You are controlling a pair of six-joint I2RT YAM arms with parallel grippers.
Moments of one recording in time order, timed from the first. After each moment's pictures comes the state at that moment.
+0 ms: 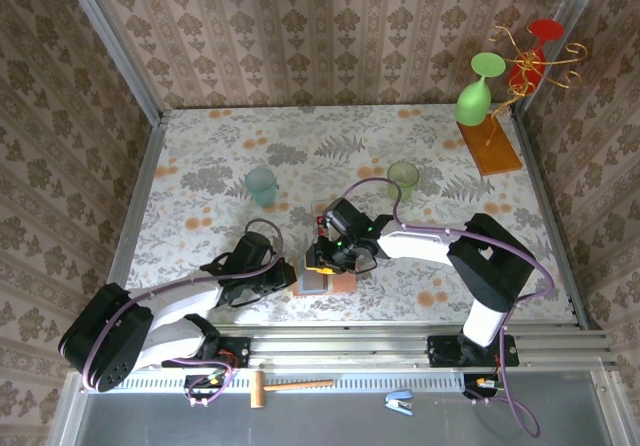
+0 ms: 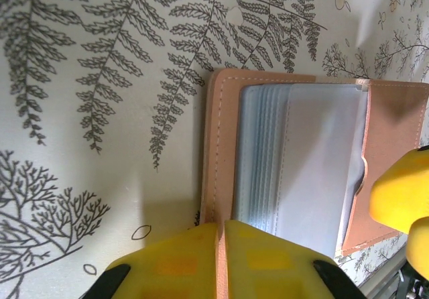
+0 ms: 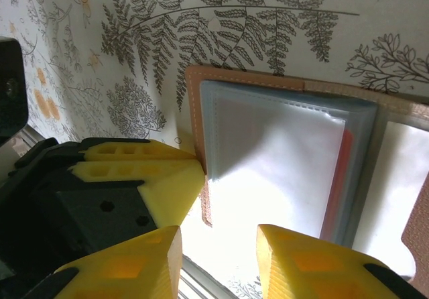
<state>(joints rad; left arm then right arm) -0.69 1.16 0.29 -0.03 0.34 -0.92 0.83 1.74 0.97 -0.22 -0.46 0.97</state>
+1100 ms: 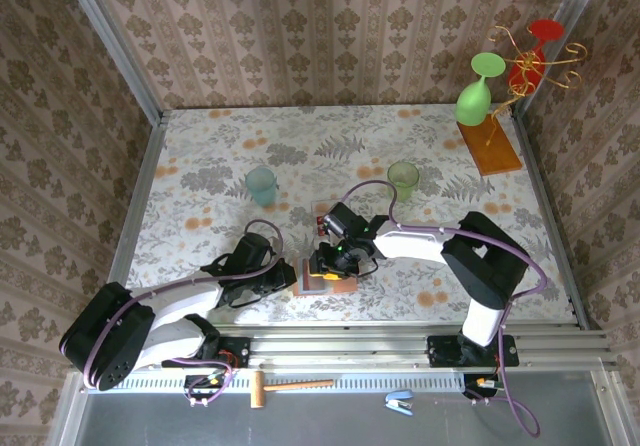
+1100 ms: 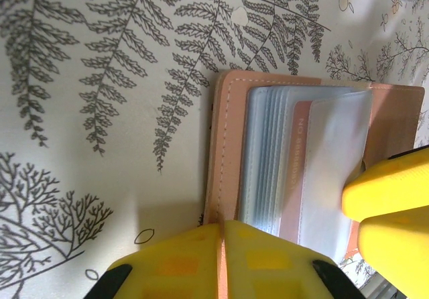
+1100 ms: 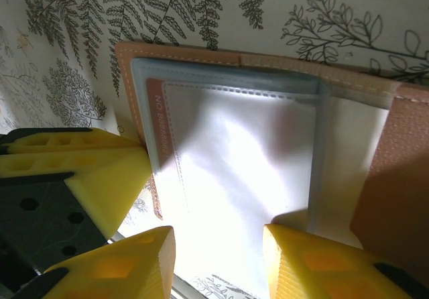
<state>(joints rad) -0.69 1.17 0.28 0.00 0.34 -0.93 0.84 1.77 0.99 -0.32 -0.43 0.92</state>
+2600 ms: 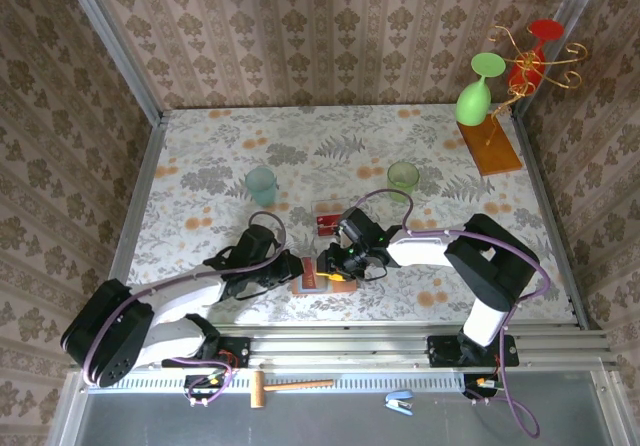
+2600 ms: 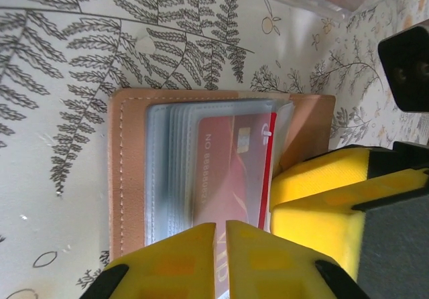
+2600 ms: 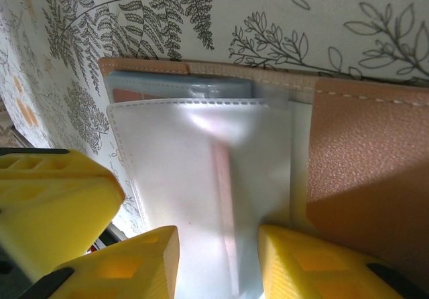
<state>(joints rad) -0.71 1.20 0.35 0.01 0.38 -1.00 0.78 1.73 0.80 -0.05 -0.49 1.00</state>
